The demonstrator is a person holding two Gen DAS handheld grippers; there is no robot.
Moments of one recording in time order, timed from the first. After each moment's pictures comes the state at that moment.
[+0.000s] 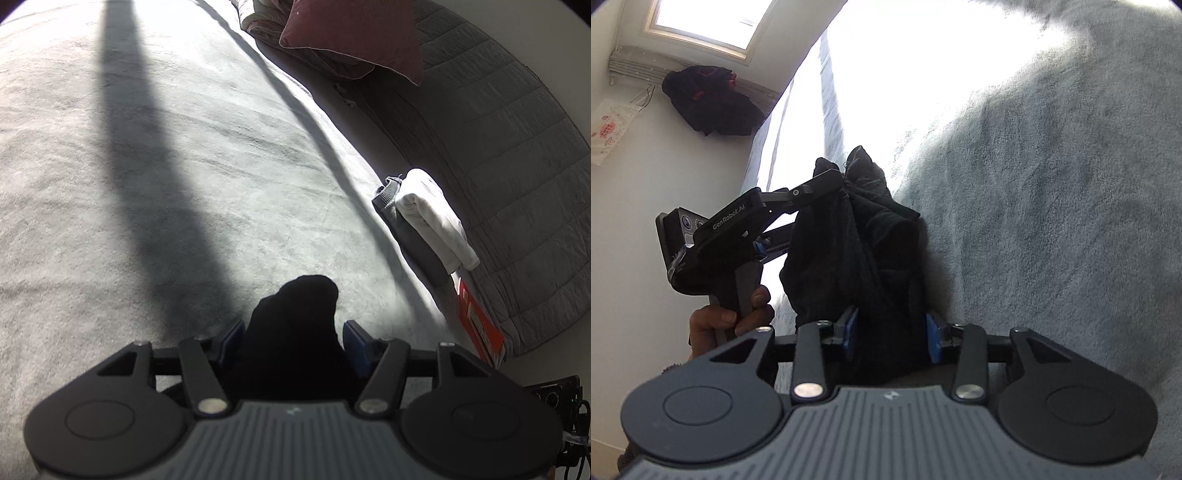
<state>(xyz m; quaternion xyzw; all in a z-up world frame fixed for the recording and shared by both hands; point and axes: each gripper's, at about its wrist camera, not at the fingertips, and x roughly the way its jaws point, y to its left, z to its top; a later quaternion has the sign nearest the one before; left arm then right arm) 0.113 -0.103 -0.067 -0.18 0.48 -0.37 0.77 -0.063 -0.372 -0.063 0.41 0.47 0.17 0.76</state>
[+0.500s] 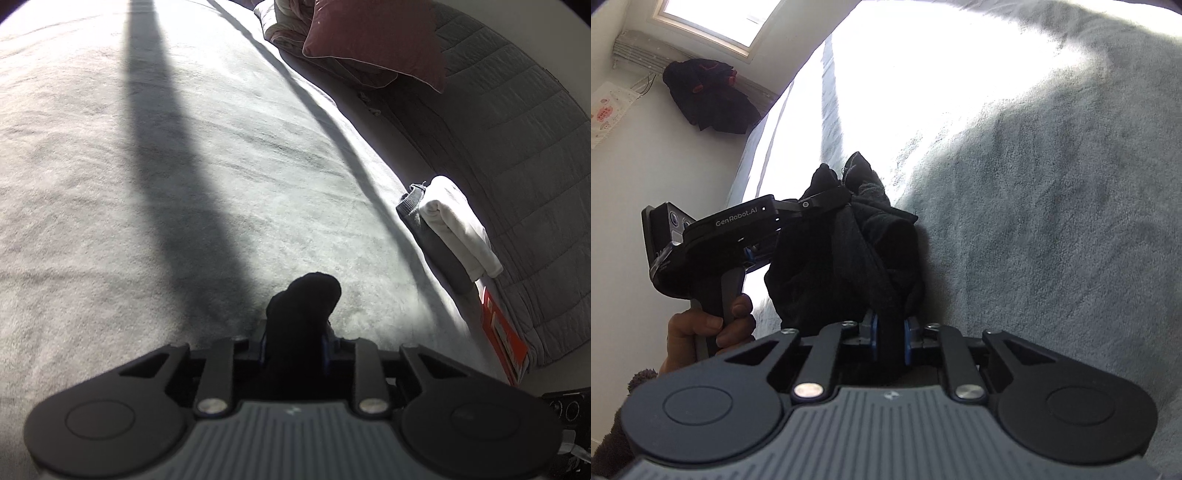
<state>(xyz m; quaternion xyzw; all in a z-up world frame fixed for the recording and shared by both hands) 0.099 -0.103 -0.055 -0.17 0.47 -0.32 0.81 -0.045 -0.363 -0.044 0.37 0.45 0.15 0.80</state>
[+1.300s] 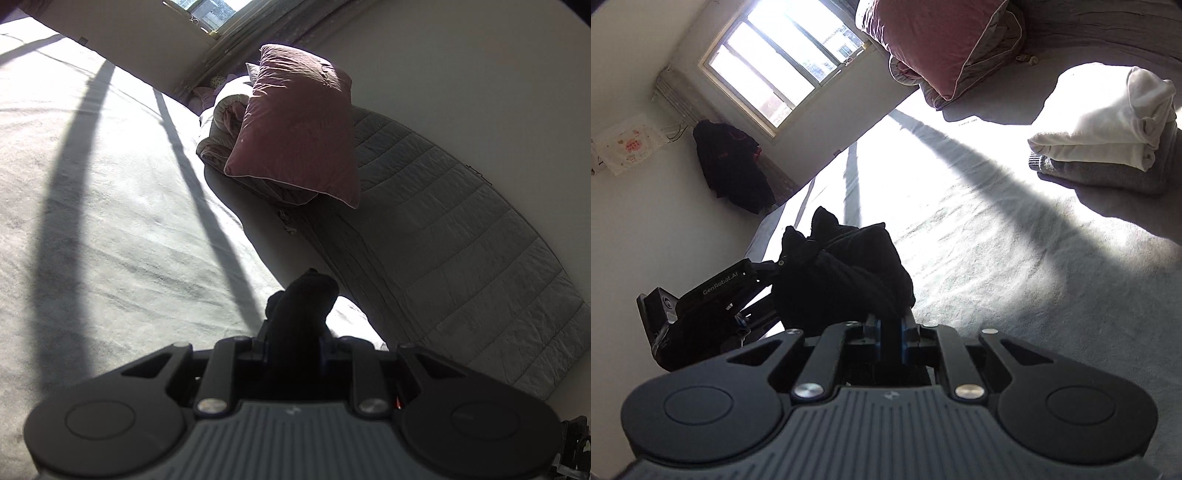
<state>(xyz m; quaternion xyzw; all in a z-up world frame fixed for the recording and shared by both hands) 0.084 -0.146 0.028 -0.29 0.29 -0.36 0.84 -0.044 -0.422 0.048 0.33 0.30 0.11 0.89</state>
